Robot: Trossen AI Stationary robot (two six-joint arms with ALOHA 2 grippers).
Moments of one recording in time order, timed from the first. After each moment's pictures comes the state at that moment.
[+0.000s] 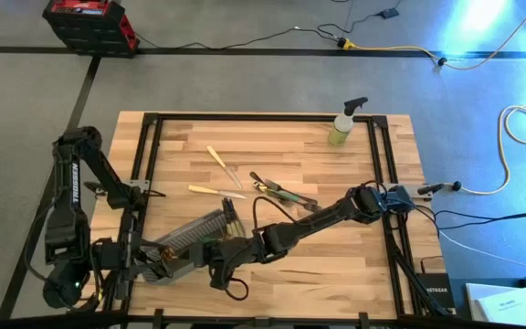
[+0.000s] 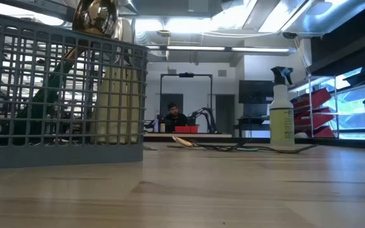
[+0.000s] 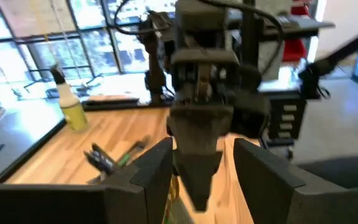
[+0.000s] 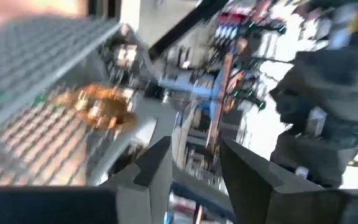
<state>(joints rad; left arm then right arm) -1.34 1.22 1.11 -0.63 -1.42 -0.68 0.41 2.34 2.13 -0.04 0.32 -1.58</state>
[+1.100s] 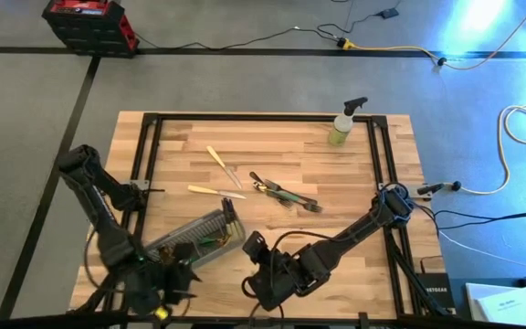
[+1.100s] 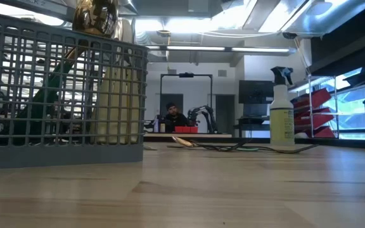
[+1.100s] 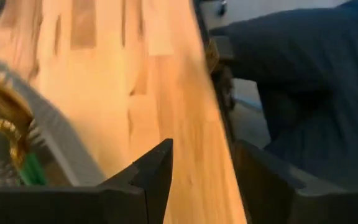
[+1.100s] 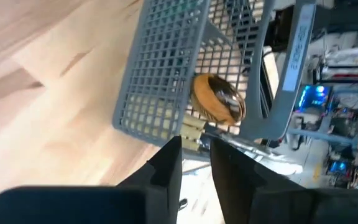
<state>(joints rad) -0.95 1.50 1.24 -0.65 -0.46 -0.68 0.58 2.17 2.13 -1.02 0.66 -0.48</state>
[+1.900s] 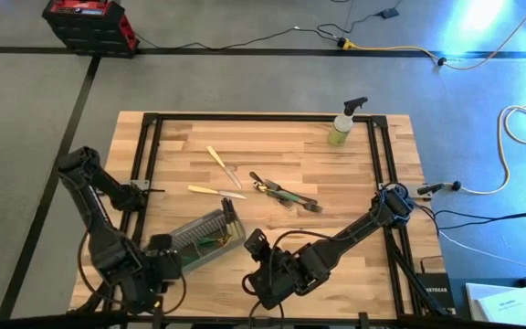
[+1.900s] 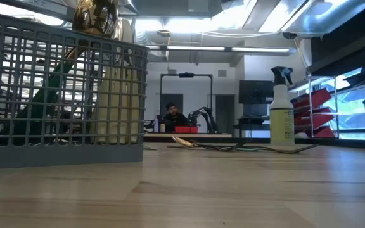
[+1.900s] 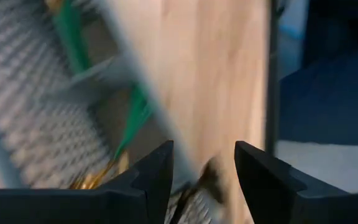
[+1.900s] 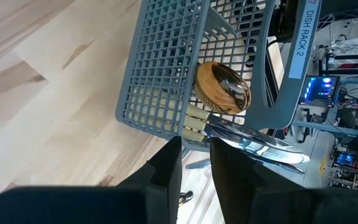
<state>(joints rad) -1.00 1.51 1.36 -1.15 -0.29 -1.03 0.58 2.17 2.13 -1.05 0.66 -0.45</state>
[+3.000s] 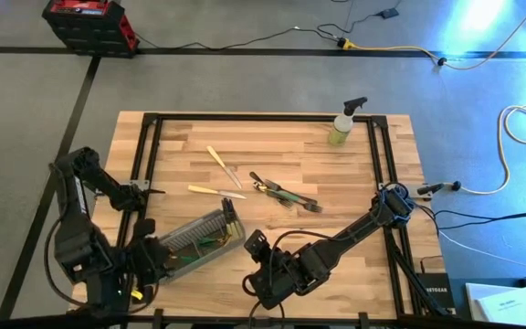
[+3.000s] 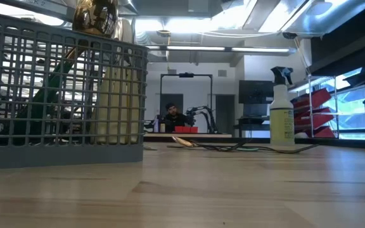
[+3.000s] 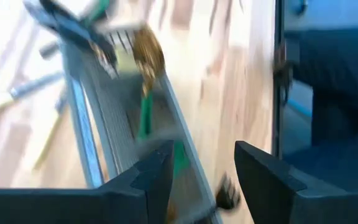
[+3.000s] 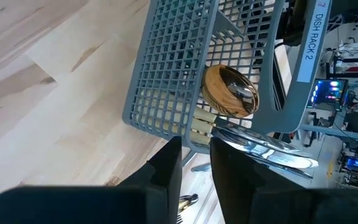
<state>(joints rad) -1.07 1.51 1.65 -1.40 -0.67 -1.14 0.58 2.17 2.13 -1.05 0.63 -0.45</state>
